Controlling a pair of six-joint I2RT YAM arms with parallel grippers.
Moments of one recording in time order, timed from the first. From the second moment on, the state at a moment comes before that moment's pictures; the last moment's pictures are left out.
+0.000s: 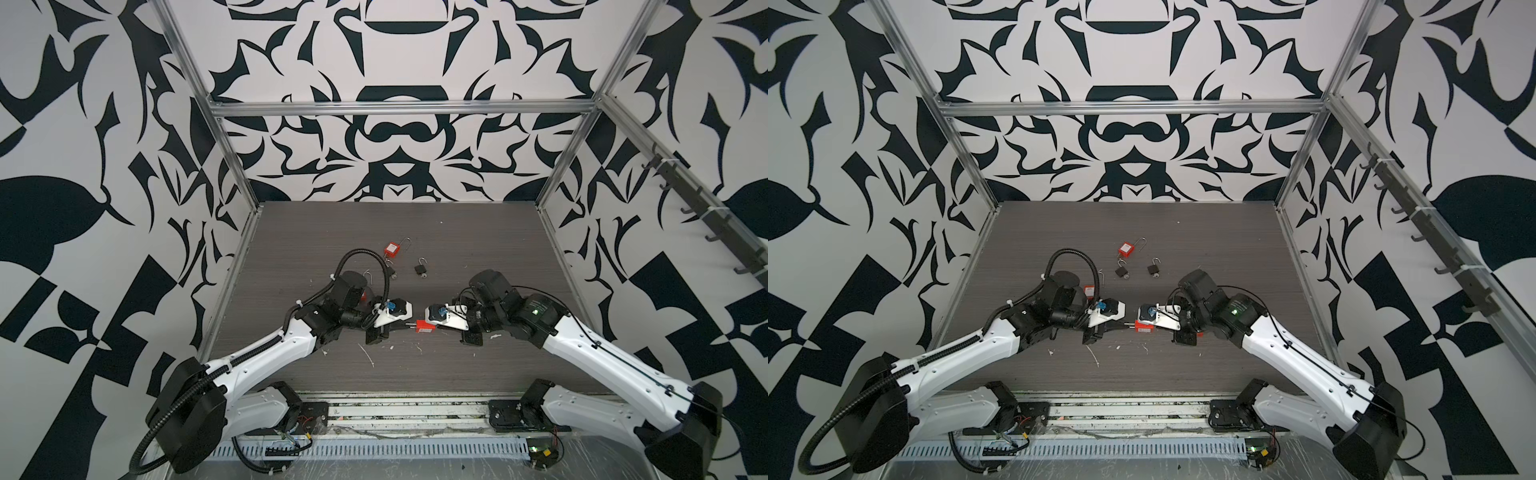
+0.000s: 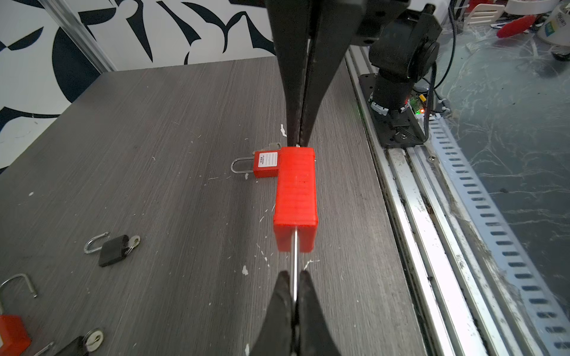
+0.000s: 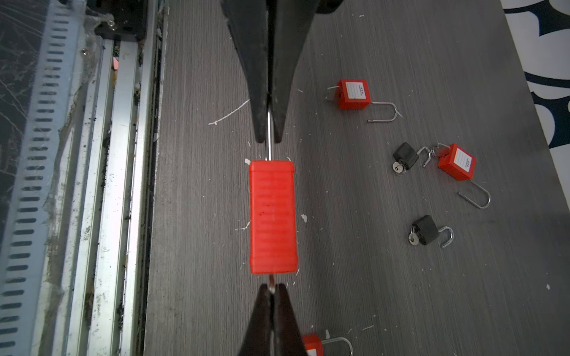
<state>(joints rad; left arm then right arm) -0.75 1.17 0.67 -0.12 0.71 0.57 0.71 1.03 0.88 -0.78 -0.36 -0.74</state>
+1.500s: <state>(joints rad) -0.75 1.30 0.68 -0.17 0.63 0.79 0.61 0.97 0.78 -0.72 -0.11 -0.33</state>
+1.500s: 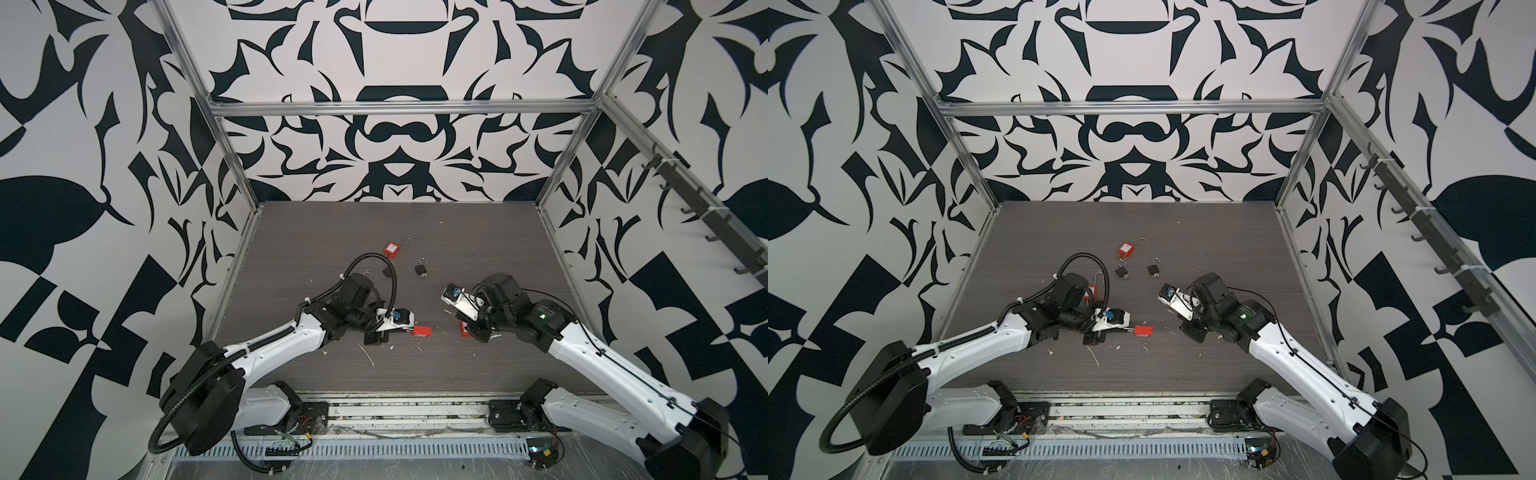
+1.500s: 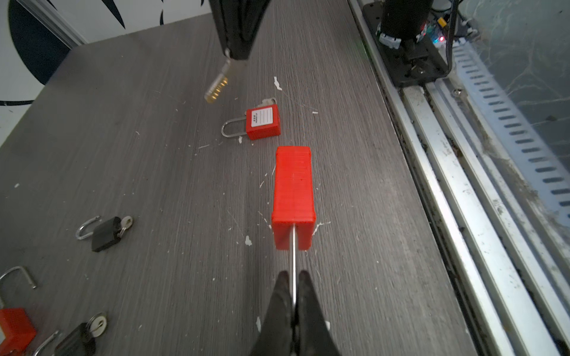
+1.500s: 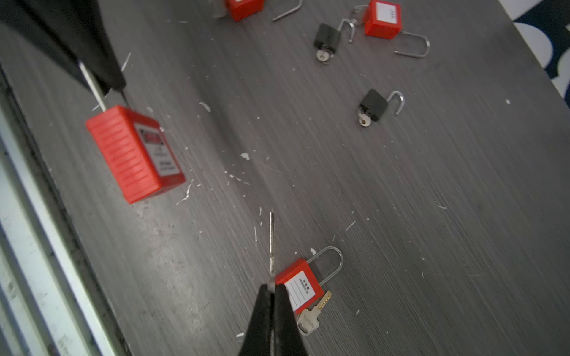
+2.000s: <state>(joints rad) -0.76 1.36 0.69 -0.09 0.57 0.96 0.76 1.15 0.79 -0.65 0.22 0.23</state>
